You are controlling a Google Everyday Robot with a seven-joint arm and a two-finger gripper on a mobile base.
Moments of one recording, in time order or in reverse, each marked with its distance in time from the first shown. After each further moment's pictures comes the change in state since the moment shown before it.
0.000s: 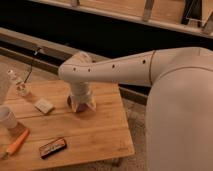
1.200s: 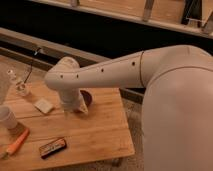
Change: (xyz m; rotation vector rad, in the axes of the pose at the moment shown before) arm 0.038 0.052 0.004 0.007 -0.007 -0.335
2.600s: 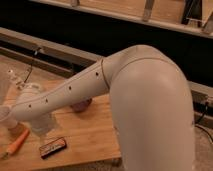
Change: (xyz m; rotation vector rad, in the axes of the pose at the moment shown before) arm 0.029 0.126 0.048 -0.052 -0.024 -0.495
